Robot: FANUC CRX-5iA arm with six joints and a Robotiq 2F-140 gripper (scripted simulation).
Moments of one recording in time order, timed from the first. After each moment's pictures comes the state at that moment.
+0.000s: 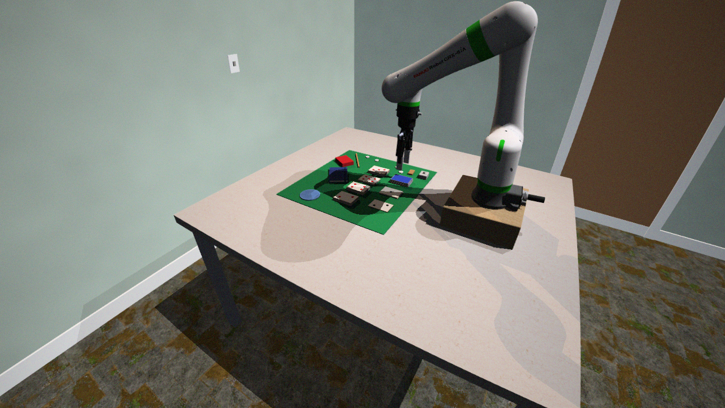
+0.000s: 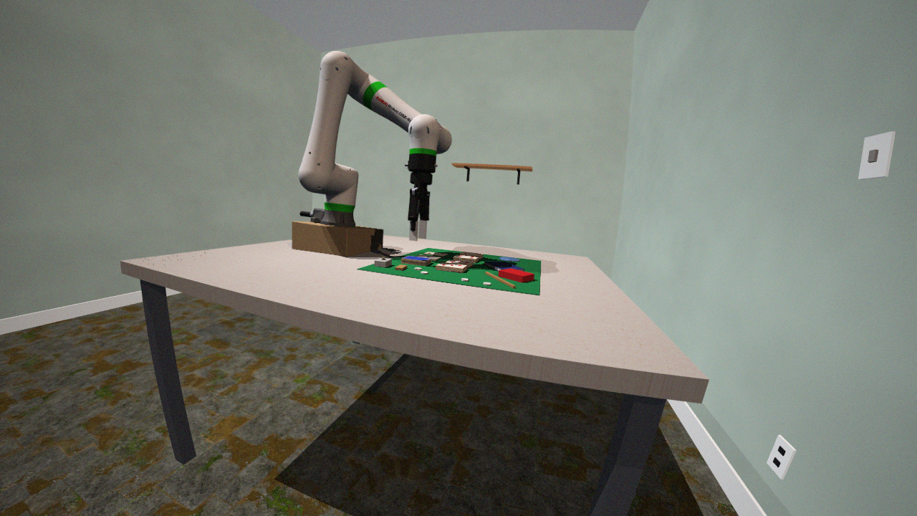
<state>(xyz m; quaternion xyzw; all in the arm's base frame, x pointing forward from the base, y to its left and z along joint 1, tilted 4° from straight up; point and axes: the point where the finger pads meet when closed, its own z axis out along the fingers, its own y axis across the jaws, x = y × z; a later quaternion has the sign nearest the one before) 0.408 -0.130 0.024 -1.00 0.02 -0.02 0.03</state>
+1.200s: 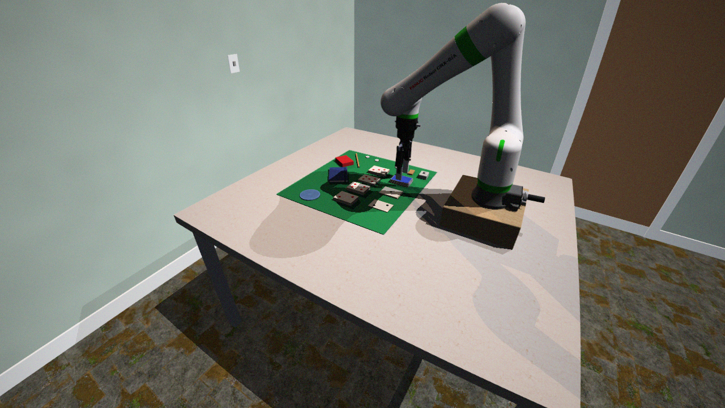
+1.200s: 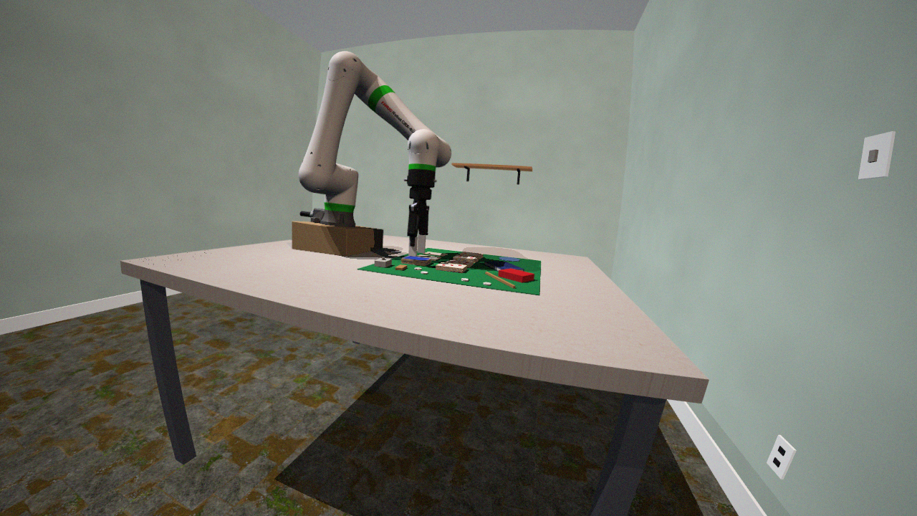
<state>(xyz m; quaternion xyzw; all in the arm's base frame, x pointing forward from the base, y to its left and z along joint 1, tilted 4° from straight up) 0.411 -0.129 -0.027 -1.00 0.02 -0.02 0.03</state>
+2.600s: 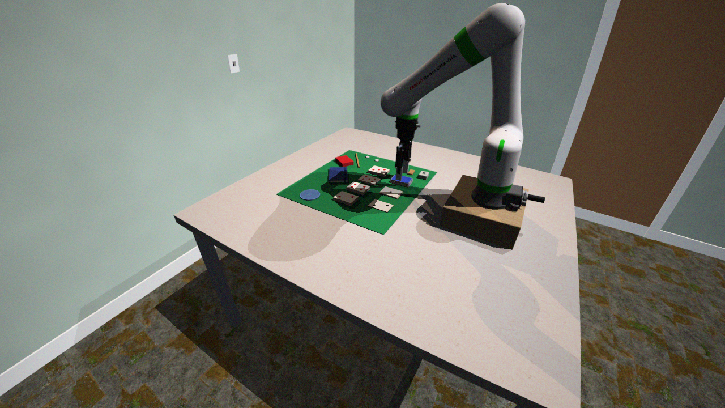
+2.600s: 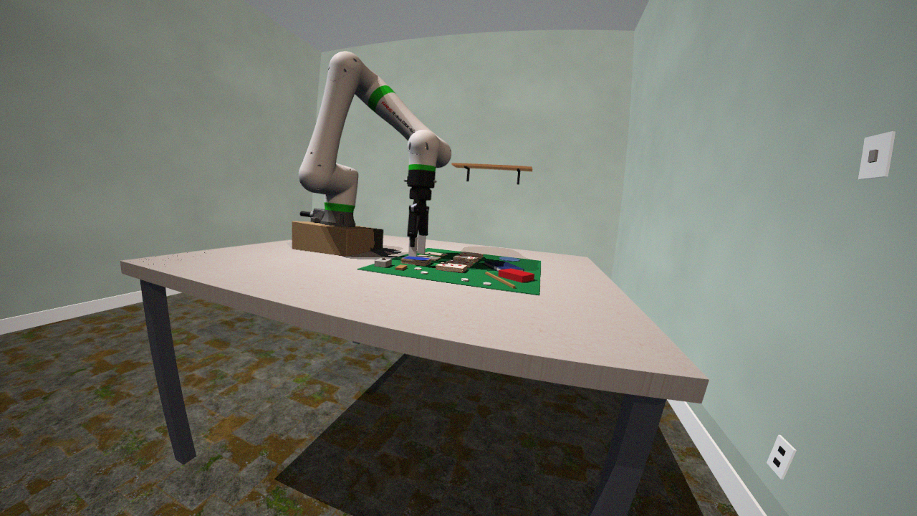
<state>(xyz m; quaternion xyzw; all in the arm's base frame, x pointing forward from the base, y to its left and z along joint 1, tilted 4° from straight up) 0.411 -0.129 -0.029 -1.00 0.02 -0.02 0.03</state>
